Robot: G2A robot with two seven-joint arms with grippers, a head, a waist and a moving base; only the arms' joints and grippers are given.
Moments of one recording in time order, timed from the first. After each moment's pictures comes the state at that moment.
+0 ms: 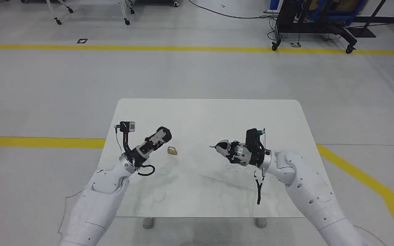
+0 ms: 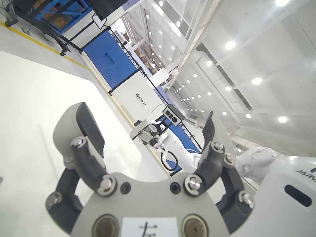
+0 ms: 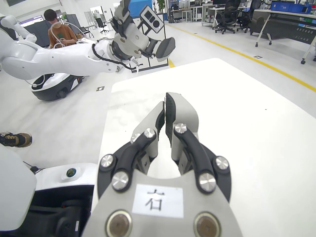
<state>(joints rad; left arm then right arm) 1.29 -1.16 -1.26 -1.34 -0.31 -0.74 -0.65 -1.23 -1.10 1.13 -1.35 -0.97 -1.01 -0.09</state>
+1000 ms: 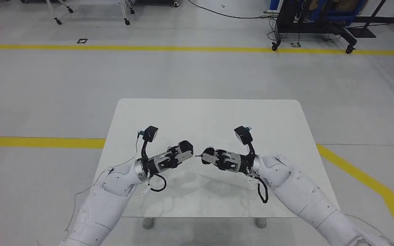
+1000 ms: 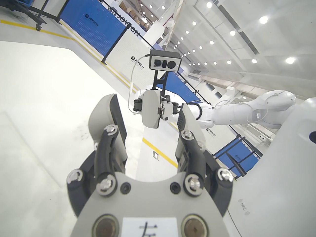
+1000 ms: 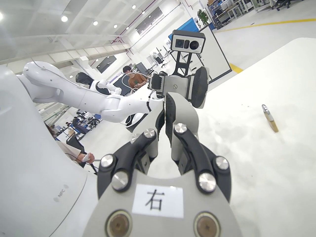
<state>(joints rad) 1.26 -1.16 -1.14 -1.38 -0.16 -0.91 -0.75 -1.10 -1.05 0.79 -1.32 0.09 -1.01 0.47</state>
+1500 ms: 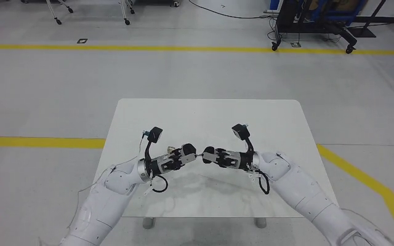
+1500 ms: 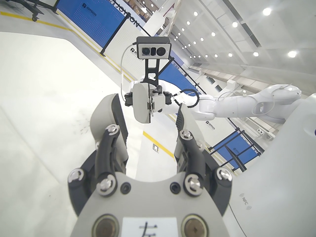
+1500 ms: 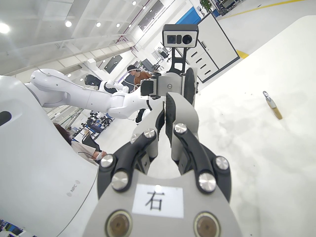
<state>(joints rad) 1.24 -1.16 -1.10 -1.36 -0.14 -0.92 -0.77 -1.05 -1.08 0.78 -1.21 0.27 -1.01 0.67</state>
